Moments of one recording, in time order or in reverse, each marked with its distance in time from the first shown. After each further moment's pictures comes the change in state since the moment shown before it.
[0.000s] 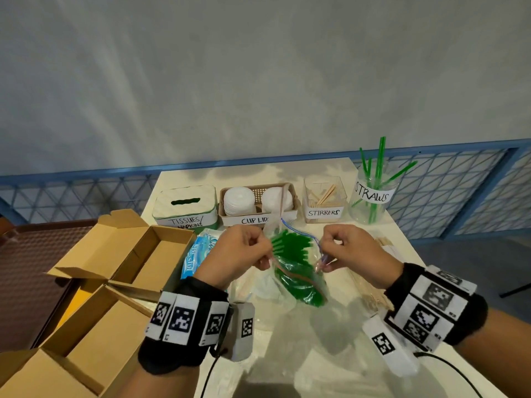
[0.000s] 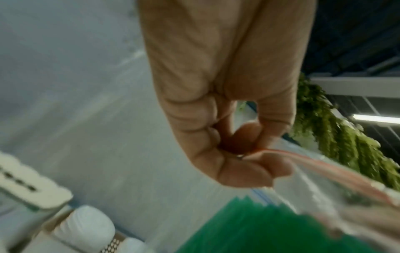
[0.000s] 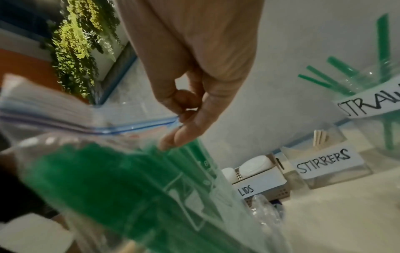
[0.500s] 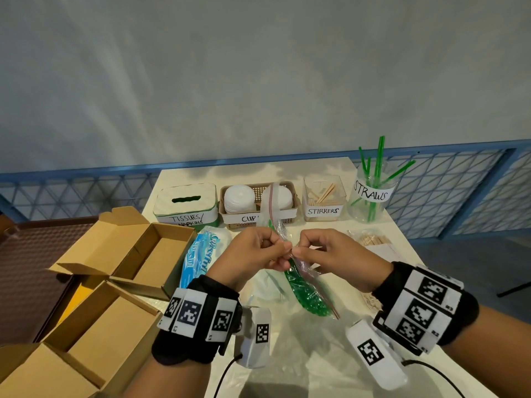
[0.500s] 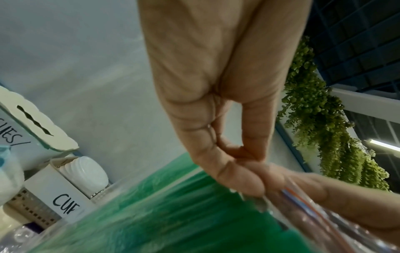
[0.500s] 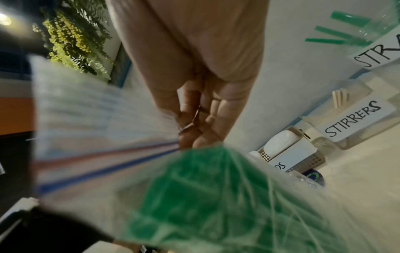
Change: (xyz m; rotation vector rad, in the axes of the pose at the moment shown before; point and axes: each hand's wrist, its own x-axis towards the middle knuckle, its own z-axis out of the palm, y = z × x) left_hand -0.003 -0.005 0.015 -0.263 -0.178 -0.013; right_hand -0.010 -0.012 0.021 -0.053 -0.218 -0.062
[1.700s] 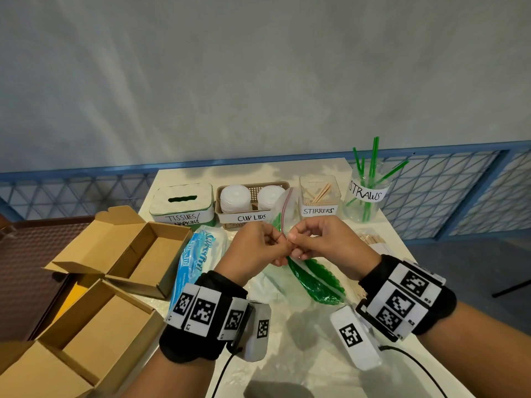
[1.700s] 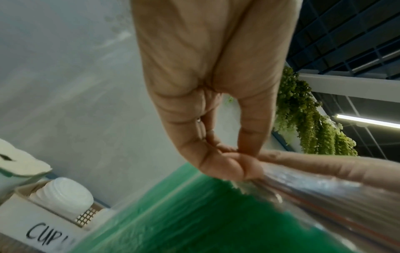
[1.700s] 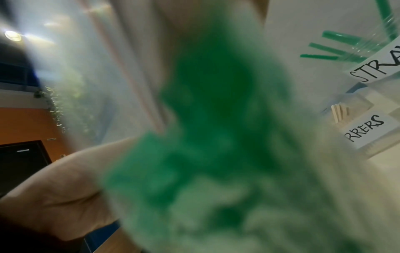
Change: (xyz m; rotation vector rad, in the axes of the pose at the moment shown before) left_hand 0.002 0.007 0.015 0.274 0.109 0.078; right_hand 0.007 -0.002 -0.005 0.199 0.119 -0.041
